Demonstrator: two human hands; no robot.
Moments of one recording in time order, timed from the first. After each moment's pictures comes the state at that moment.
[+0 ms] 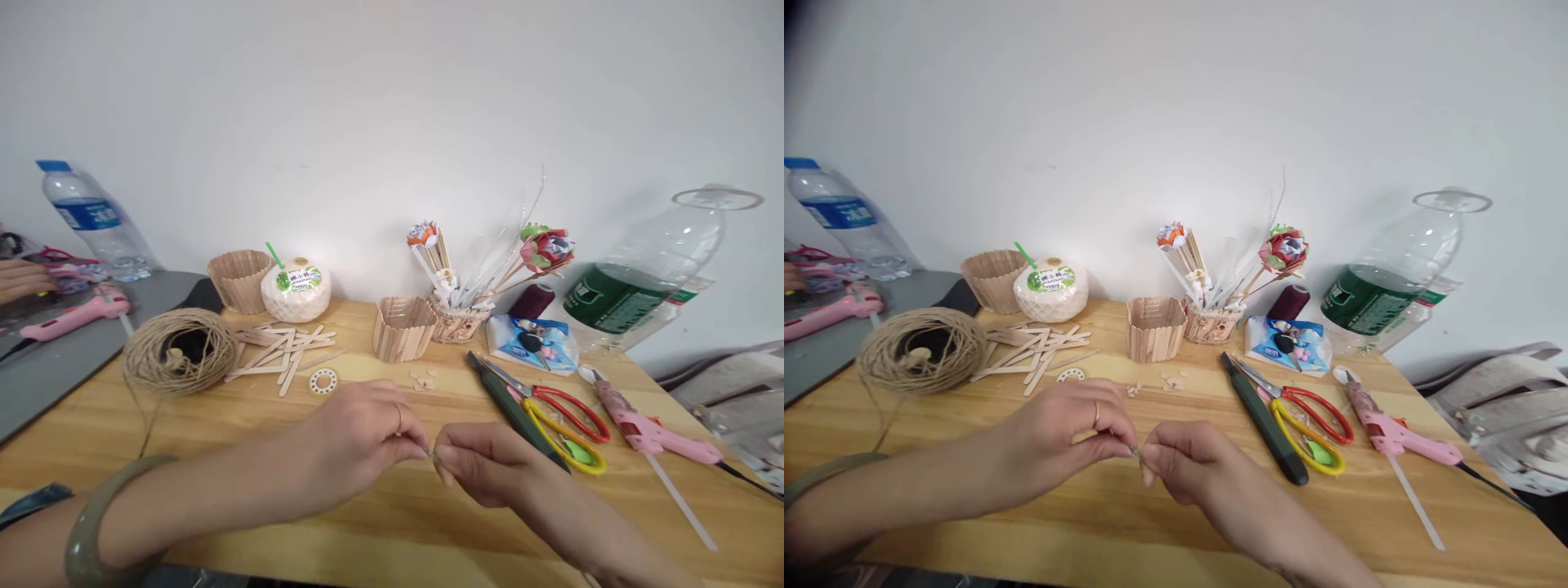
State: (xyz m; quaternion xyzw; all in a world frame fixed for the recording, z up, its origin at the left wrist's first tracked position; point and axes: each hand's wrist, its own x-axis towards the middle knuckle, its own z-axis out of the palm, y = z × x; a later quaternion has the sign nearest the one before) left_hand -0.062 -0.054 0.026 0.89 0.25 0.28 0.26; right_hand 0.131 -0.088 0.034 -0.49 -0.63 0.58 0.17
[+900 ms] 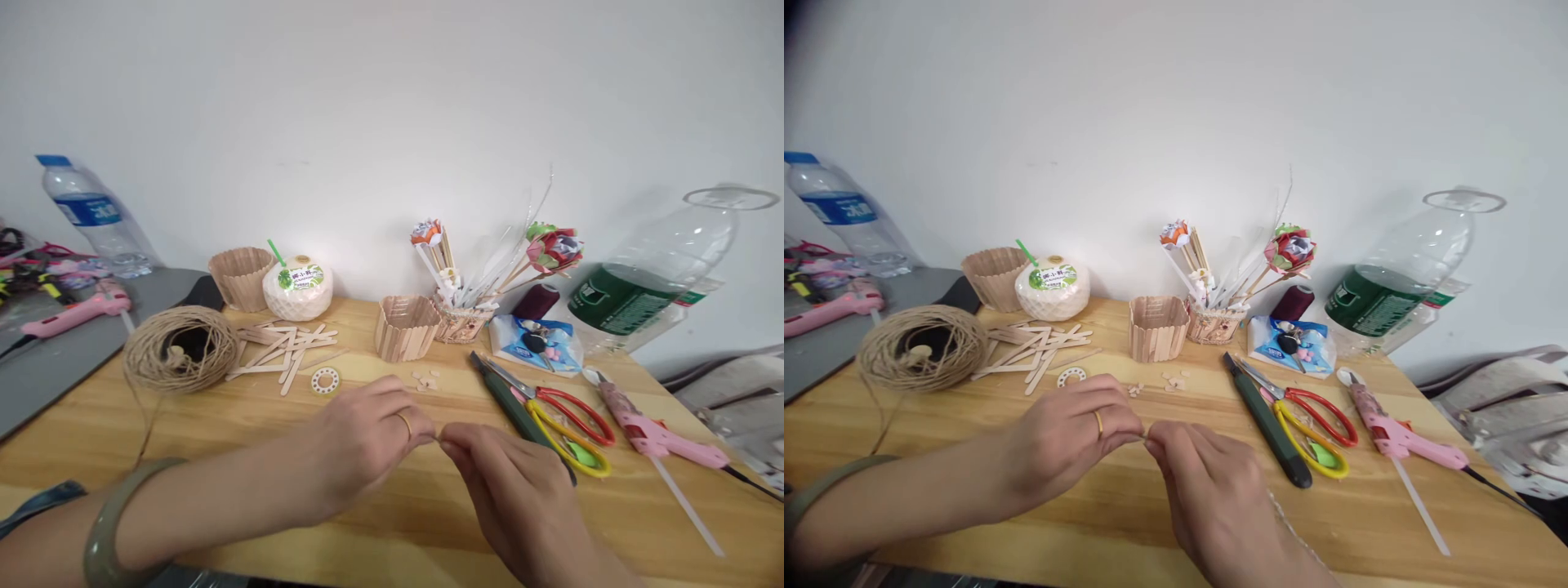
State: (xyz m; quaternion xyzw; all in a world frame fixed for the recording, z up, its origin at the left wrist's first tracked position) left_hand -0.063 -0.051 0.011 0.92 0.17 0.34 0.07; right_hand 0.128 -0.097 0.000 -0.39 -0.86 -0.01 0.33
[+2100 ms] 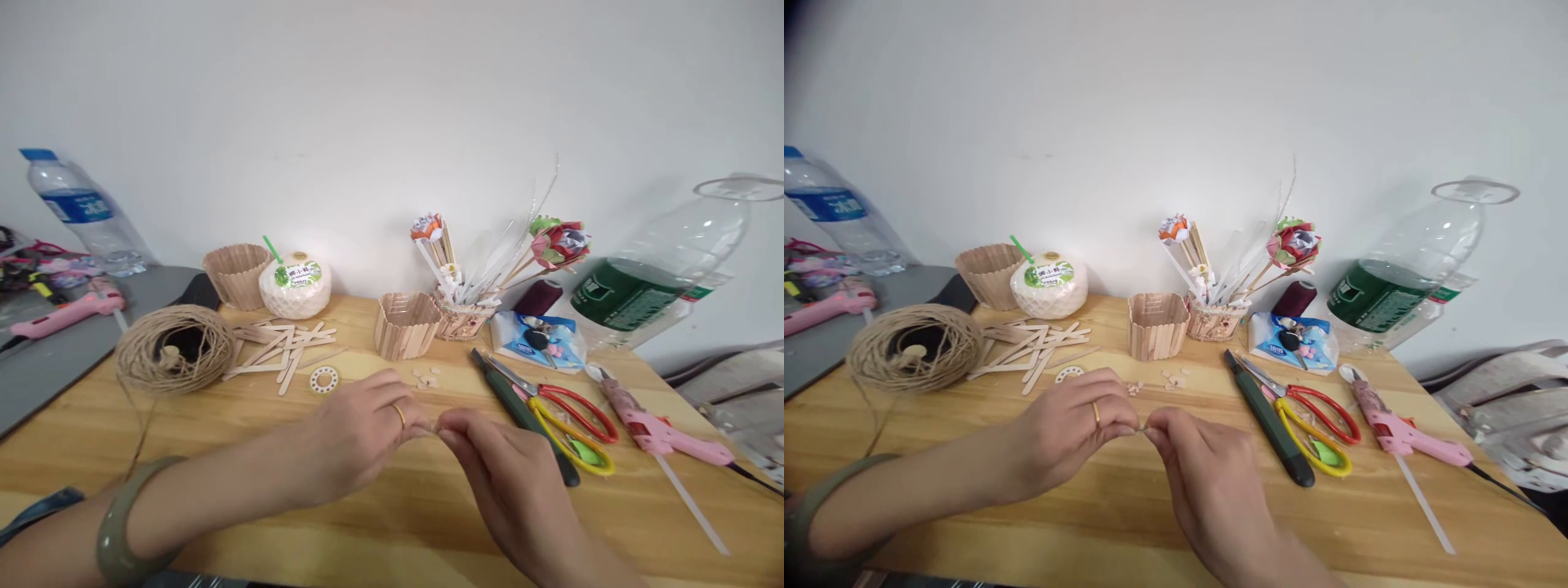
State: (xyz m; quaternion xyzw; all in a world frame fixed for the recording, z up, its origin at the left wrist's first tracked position) left_hand -0.060 -0.042 0.006 0.91 0.17 0.37 0.08; right_hand 0.122 -0.089 0.004 -0.45 -0.82 0.06 0.34
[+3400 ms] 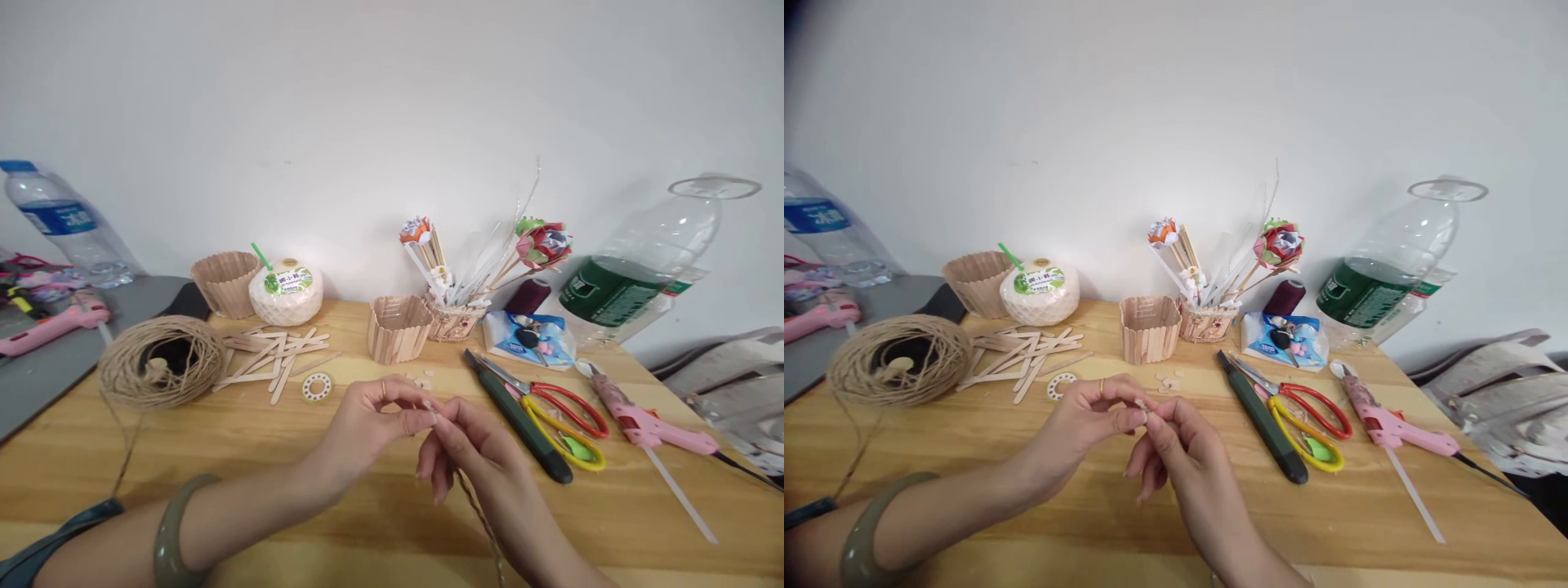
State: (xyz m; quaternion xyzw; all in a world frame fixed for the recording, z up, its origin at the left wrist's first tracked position) left_hand -0.027 -0.044 -0.012 0.53 0.34 0.44 0.64; right_hand 0.108 -0.086 -0.006 -0.47 -0.51 0.58 0.43
